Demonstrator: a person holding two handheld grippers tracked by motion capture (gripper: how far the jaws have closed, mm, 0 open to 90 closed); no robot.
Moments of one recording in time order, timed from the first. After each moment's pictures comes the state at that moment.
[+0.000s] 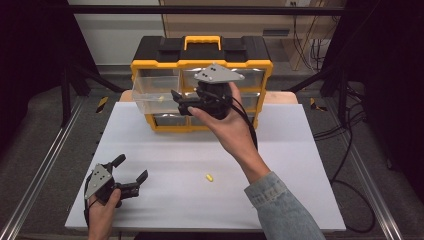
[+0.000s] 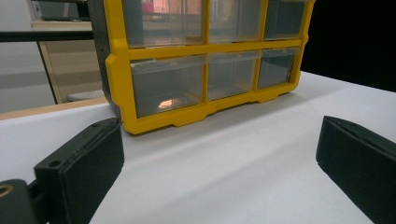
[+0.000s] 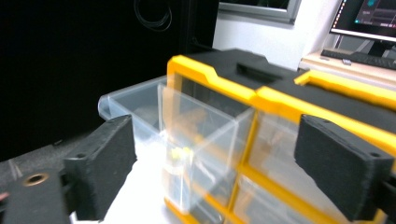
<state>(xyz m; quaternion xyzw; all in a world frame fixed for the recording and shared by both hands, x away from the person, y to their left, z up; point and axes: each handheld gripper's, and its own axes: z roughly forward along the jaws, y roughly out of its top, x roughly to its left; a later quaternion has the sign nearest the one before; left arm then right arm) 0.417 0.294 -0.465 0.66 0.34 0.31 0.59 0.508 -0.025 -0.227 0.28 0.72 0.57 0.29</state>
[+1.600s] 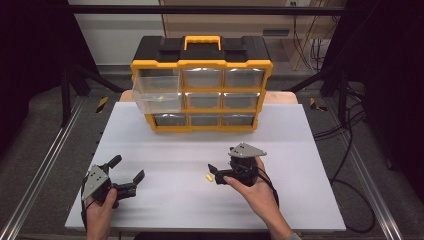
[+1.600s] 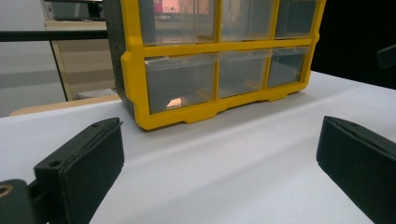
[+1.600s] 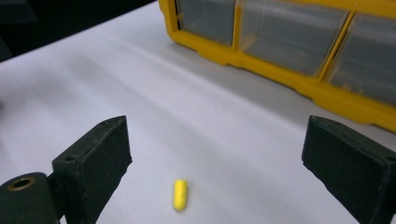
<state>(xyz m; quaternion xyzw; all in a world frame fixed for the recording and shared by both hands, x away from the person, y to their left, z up) 0.416 0.301 -0.467 0.65 0.35 0.32 0.59 0.453 -0.098 -0.416 0.37 0.77 0.48 0.19</state>
